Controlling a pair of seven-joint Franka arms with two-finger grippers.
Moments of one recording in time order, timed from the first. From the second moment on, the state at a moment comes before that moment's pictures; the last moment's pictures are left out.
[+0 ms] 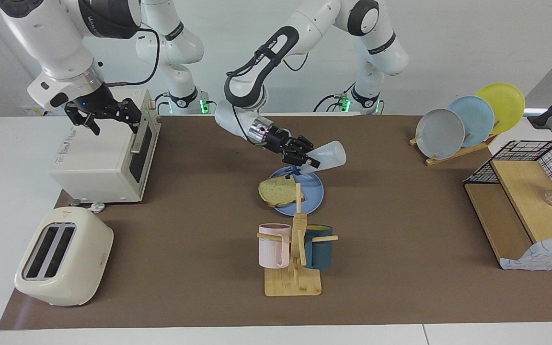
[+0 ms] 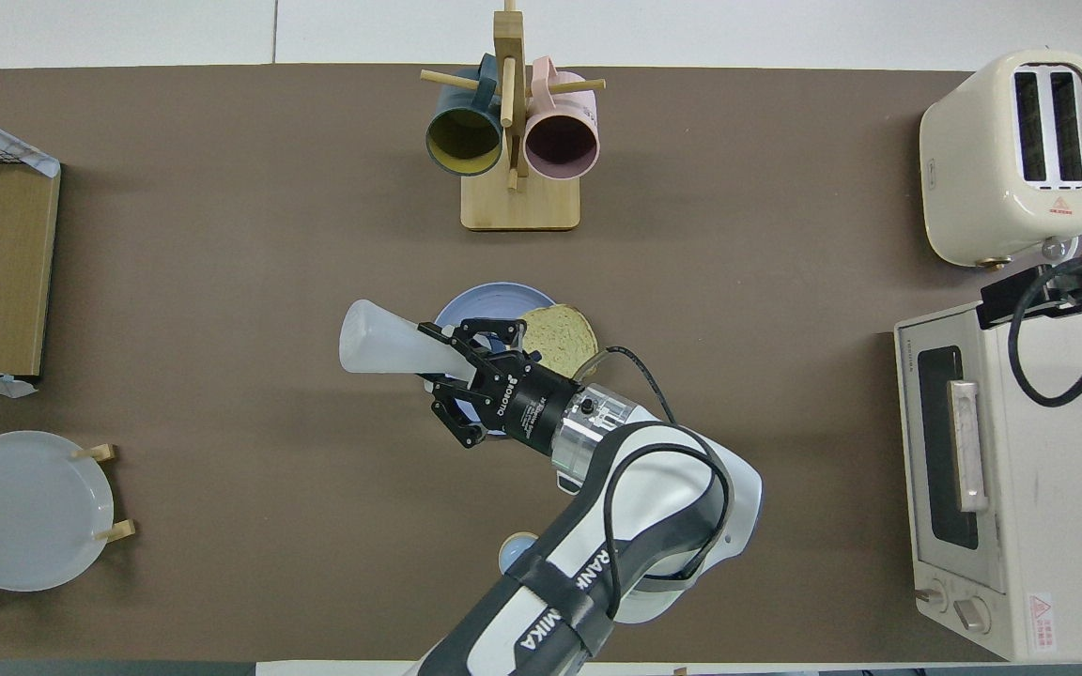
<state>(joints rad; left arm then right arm) -1.15 0.60 0.12 -1.61 1.20 1.29 0.54 -0.01 -0.01 -0.02 -1.62 -0.02 1.51 -0.07</state>
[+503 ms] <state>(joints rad) -1.13 0.68 0.18 -1.61 1.37 1.25 0.54 -0.01 -0.01 -0.02 -1.62 -0.02 1.51 -0.07</state>
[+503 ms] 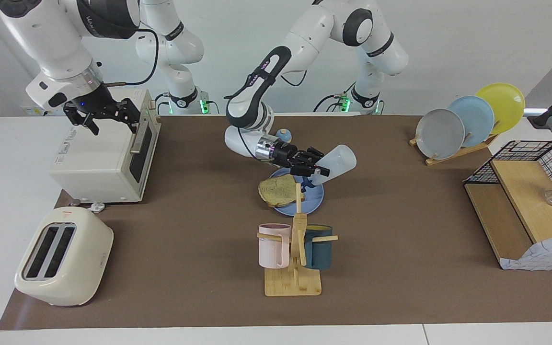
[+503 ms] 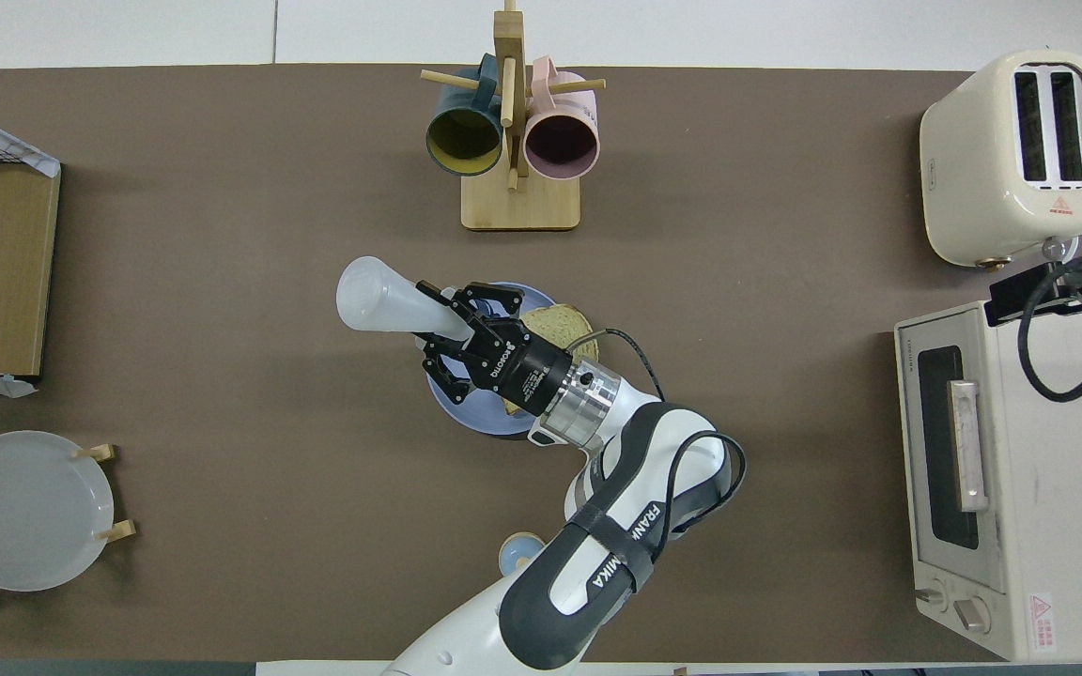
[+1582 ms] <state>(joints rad) -1.23 0.68 0.17 -1.60 1.28 1.20 0.54 -0.01 -0.01 -0.04 -1.62 -0.02 1.48 -0.07</state>
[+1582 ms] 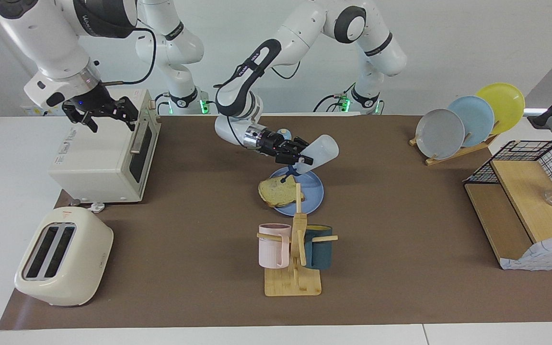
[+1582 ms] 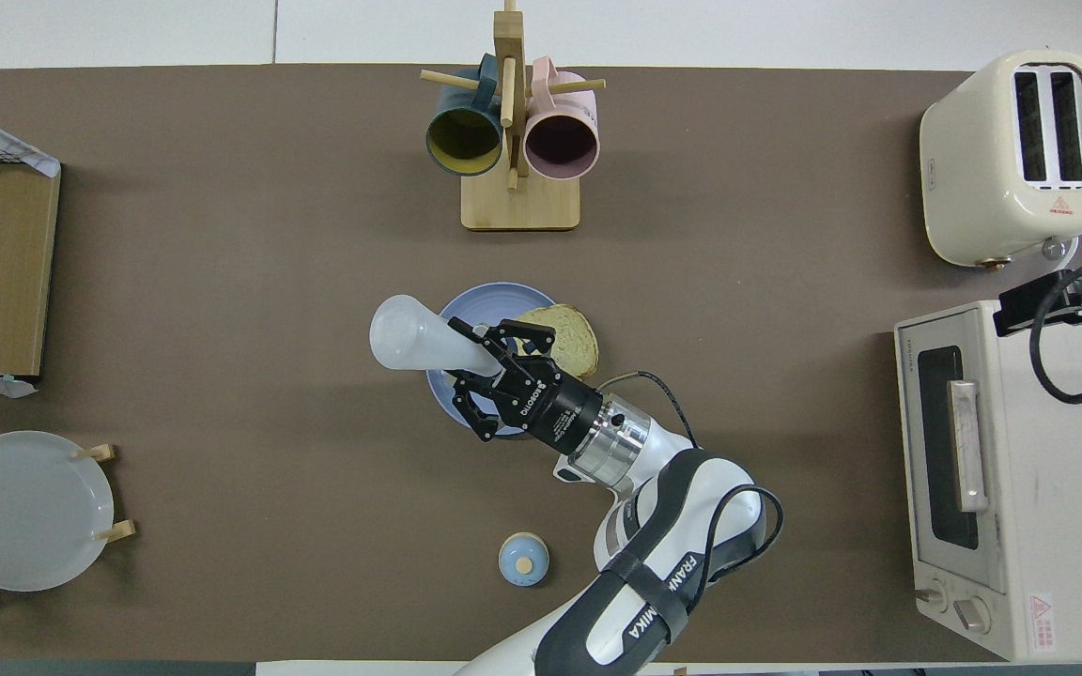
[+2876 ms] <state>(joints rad) -1.25 0.68 0.16 -1.60 1.25 1.25 0.54 -0.01 -0.01 -0.04 -1.62 -0.02 1.48 -0.07</state>
